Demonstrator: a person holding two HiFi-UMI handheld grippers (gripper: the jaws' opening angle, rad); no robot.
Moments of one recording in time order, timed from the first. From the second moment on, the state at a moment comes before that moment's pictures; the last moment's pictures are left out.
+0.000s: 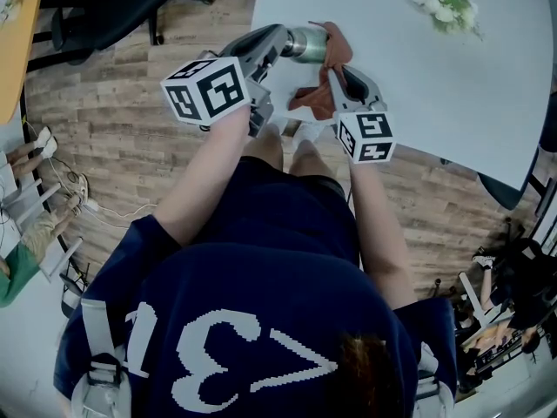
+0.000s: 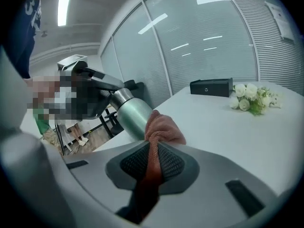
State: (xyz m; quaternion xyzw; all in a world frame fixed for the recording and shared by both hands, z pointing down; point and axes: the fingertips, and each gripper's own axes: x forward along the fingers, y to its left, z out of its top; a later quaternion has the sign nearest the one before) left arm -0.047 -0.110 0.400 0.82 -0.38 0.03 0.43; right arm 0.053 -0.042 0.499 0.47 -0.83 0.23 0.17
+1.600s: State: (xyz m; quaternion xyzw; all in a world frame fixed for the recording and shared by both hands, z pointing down) left arm -0.035 -0.112 0.396 0.83 -0.36 0.04 0.42; right arm -0.013 -0.036 0.424 0.40 -0.88 0.22 0.09
